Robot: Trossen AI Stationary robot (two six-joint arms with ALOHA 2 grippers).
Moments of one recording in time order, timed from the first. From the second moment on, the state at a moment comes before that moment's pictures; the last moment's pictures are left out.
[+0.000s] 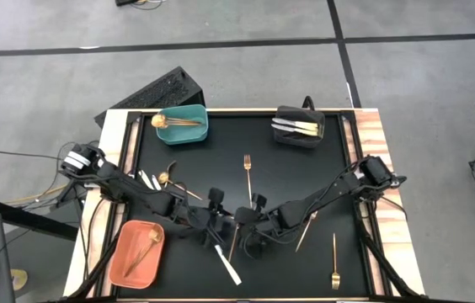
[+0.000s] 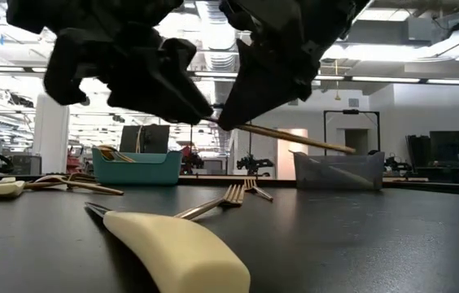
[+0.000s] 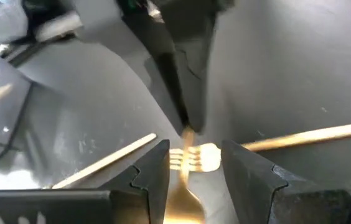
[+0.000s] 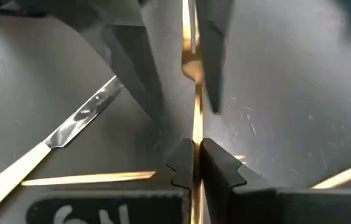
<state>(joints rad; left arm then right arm) -0.37 1.62 0.81 0.15 -0.35 0.26 0.40 1.93 1.34 -0.31 0.48 0.54</state>
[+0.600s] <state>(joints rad) -0.38 1.62 0.85 0.10 -0.68 0.08 0.36 1.93 1.37 -0.37 0.68 0.74</state>
